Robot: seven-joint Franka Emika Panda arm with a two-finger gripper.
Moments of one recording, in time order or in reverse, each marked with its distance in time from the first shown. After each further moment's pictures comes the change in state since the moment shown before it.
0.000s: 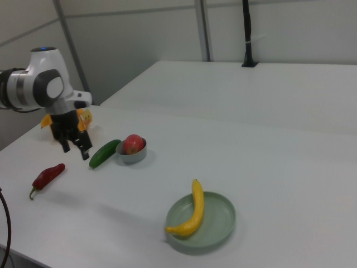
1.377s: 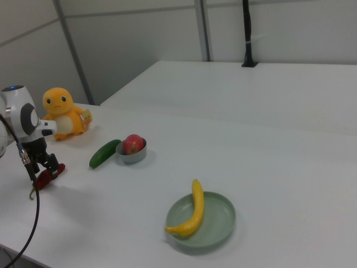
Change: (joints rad) arm 0.230 0.403 0.110 0.190 -0.183 0.197 0.291
